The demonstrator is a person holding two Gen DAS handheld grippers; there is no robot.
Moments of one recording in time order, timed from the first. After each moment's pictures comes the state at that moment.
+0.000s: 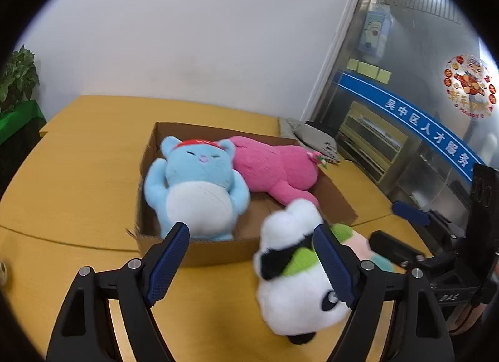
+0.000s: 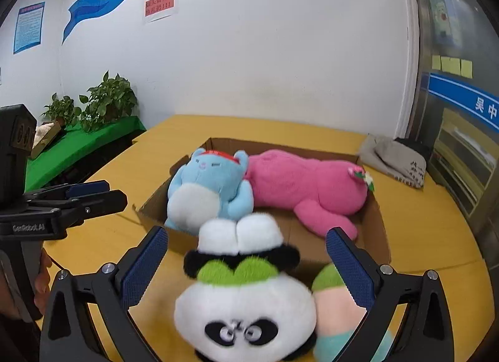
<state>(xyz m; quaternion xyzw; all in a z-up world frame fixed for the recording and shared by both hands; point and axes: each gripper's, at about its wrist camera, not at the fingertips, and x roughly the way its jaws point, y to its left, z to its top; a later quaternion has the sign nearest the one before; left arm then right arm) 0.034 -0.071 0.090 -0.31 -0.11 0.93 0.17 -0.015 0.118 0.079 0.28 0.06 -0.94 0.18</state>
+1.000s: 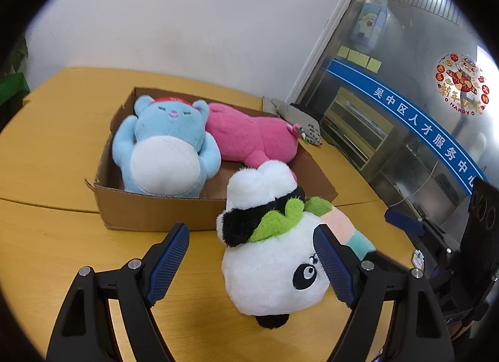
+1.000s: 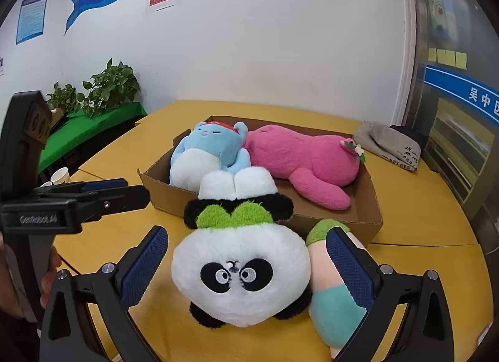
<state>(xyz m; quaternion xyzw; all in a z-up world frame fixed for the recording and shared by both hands) 0.030 -0.044 0.050 -0.35 -0.15 0.90 0.21 0.035 0.145 0.050 0.29 0.07 -0.93 0.18</state>
